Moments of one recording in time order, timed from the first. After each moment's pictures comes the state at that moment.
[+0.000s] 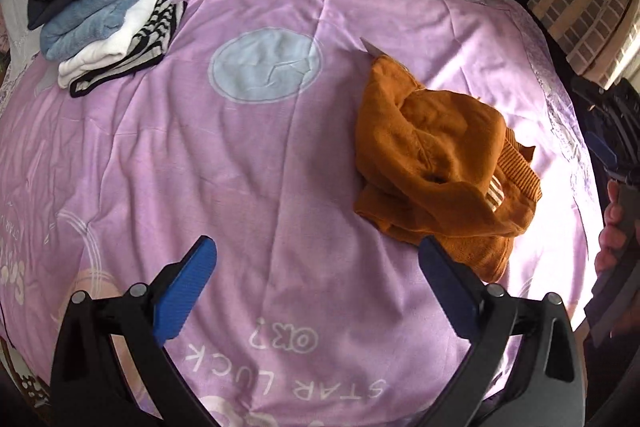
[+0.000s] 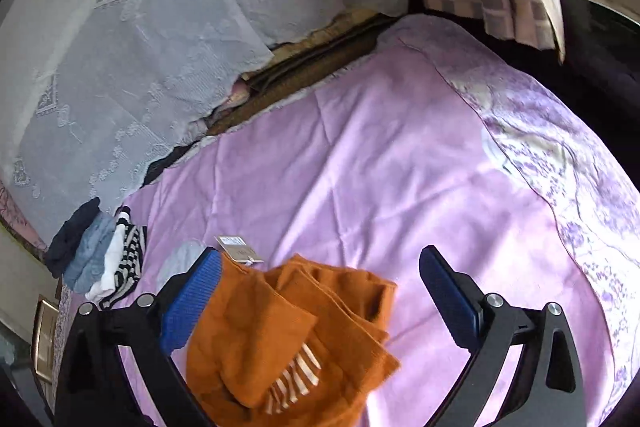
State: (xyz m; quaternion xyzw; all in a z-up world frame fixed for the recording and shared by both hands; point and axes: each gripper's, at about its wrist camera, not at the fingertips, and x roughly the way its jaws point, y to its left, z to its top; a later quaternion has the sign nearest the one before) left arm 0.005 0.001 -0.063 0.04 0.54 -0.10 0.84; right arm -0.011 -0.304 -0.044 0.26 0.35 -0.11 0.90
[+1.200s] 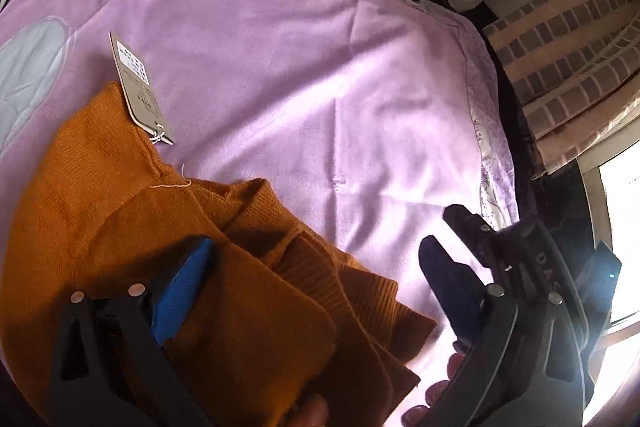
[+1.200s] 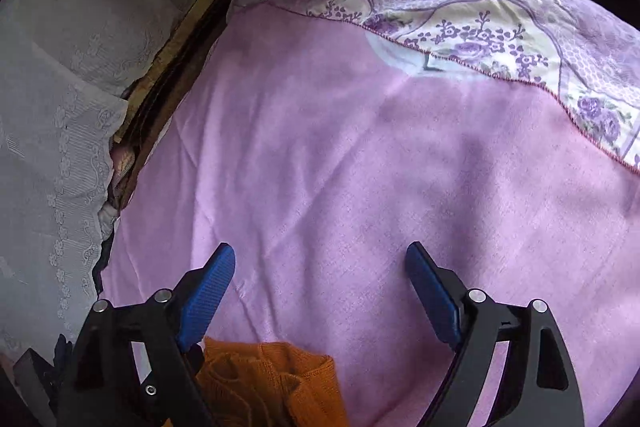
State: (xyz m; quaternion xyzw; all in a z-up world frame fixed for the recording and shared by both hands) left arm 0.136 -0.190 -0.139 -0.14 0.54 -0.22 0.80; right arm 0.040 -0.380 -0.149 0.43 0.33 -0.26 0.80
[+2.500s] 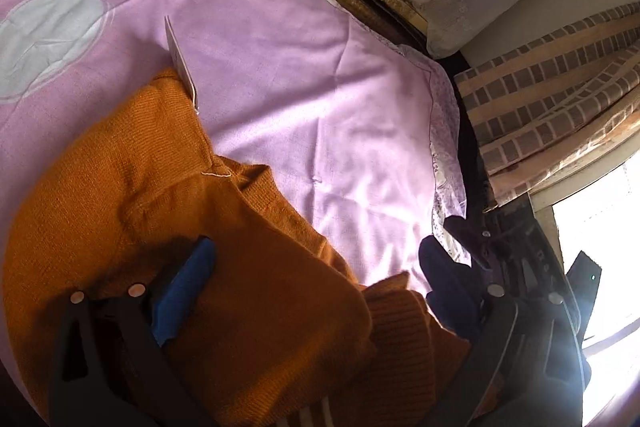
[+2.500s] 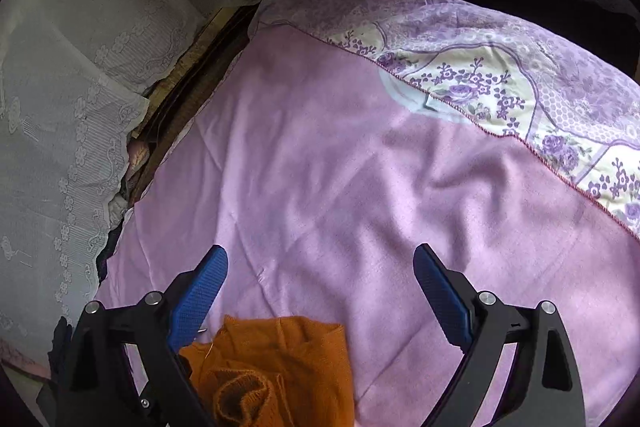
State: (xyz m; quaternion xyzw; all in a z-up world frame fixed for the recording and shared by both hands) left arm 0.103 -0.148 -0.123 -0.26 0.50 -0.24 0.79; right arm 0.017 -0.361 -0.112 0.42 0.33 -0.23 0.81
